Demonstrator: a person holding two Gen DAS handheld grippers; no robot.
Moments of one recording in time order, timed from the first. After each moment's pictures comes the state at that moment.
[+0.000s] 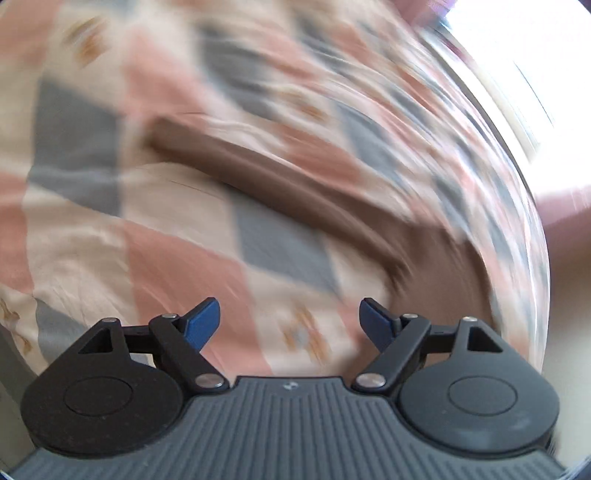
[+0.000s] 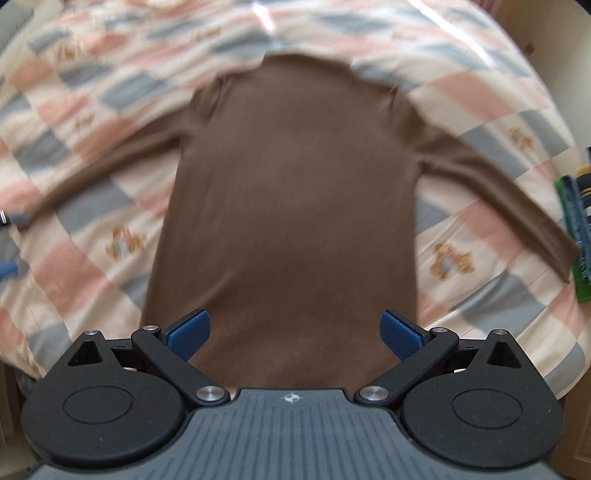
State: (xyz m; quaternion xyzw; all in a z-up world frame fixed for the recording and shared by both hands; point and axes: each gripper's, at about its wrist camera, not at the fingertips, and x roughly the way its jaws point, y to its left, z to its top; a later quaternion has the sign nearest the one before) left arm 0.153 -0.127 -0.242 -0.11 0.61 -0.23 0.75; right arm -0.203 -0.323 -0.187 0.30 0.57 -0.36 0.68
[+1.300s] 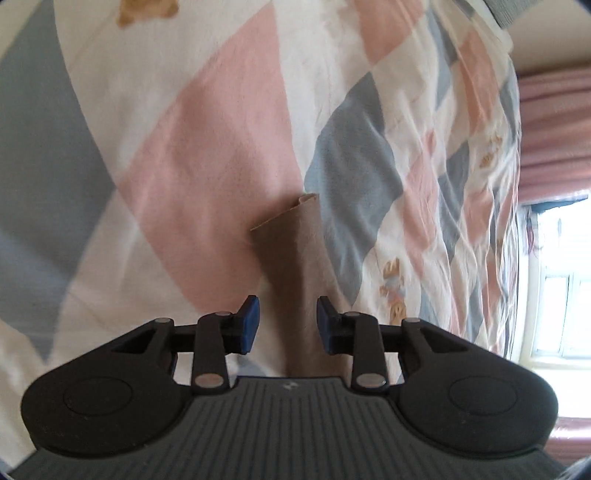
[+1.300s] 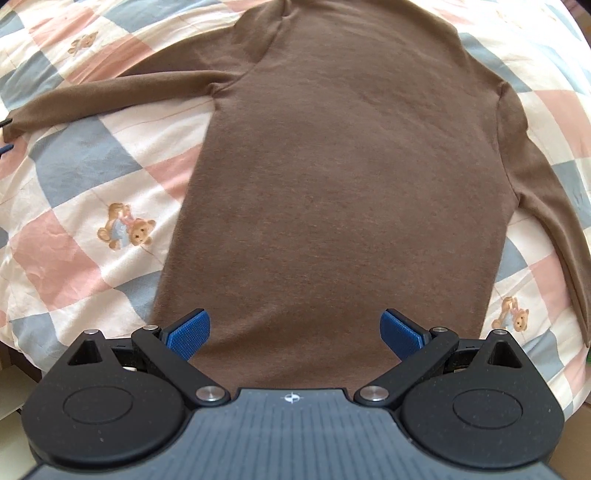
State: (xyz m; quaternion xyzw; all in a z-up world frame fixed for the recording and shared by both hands) left arm 0.315 -0.149 -0.349 -0.34 0.60 -0.05 0.72; right arm -0.087 -0.372 -0.262 0.28 0.67 -0.29 0.63
